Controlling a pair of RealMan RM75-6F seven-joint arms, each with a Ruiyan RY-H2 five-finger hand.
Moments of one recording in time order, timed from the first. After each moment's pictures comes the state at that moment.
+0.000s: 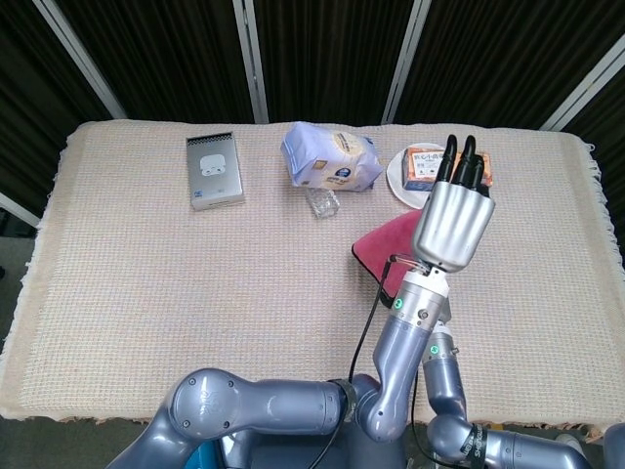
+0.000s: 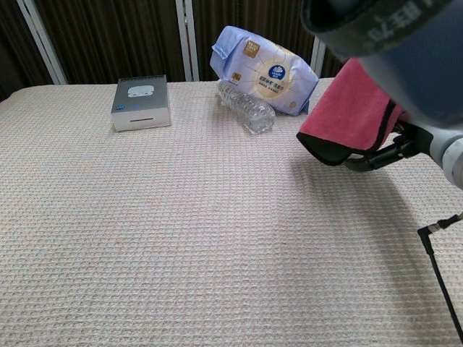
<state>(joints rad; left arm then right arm) -1.97 -2.04 -0.74 -0.99 0.48 1.35 1.23 0.53 -1.65 0.37 -1.76 -0.72 1.27 -0.26</state>
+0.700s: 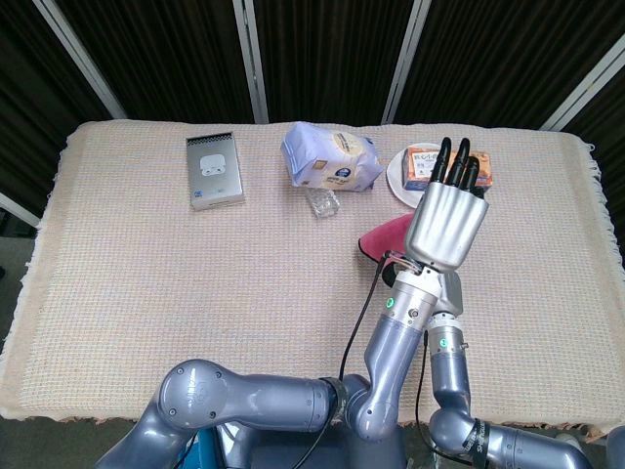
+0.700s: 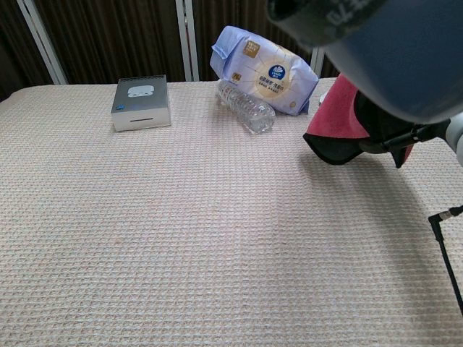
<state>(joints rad) -1.90 -2.00 -0.73 -1.09 0.50 1.36 1.21 0.51 -1.65 0.41 -1.72 -0.72 1.31 -0.23</state>
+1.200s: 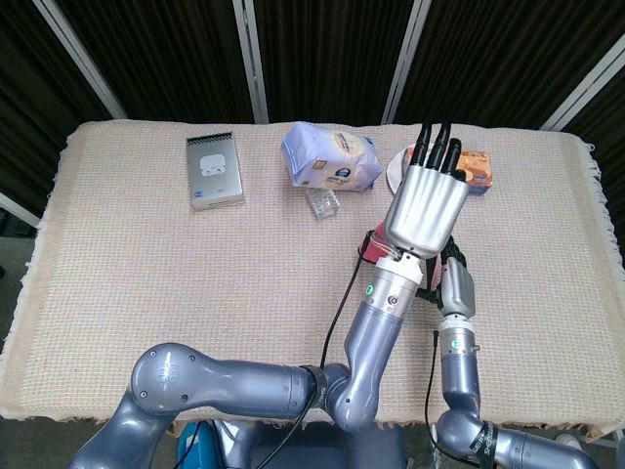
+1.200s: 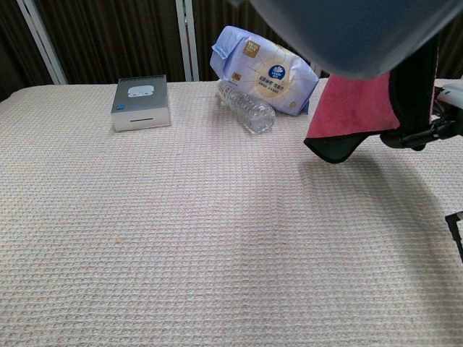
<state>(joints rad) -1.82 -1.91 -0.71 -1.22 0.51 1.39 1.23 0.48 -1.63 0.41 -1.72 -0.76 1.32 -0.18</state>
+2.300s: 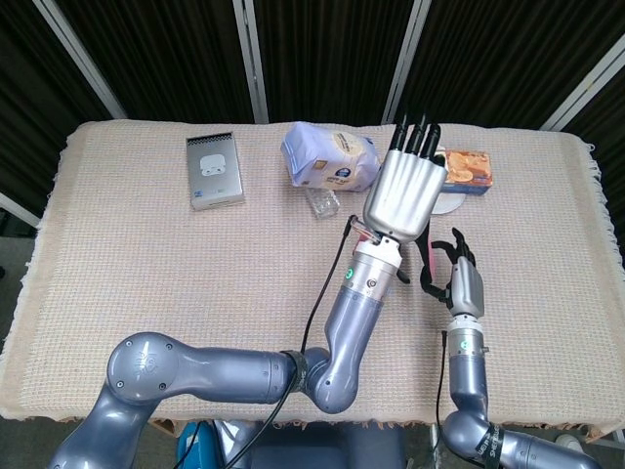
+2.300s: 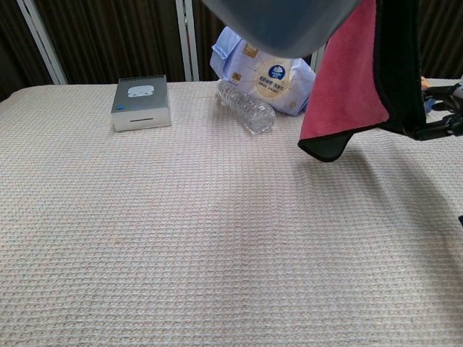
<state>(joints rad) -1.75 -1.85 -0.66 -1.26 0.51 1.36 1.20 0.44 -1.62 0.41 -1.68 -0.82 1.31 -0.11</state>
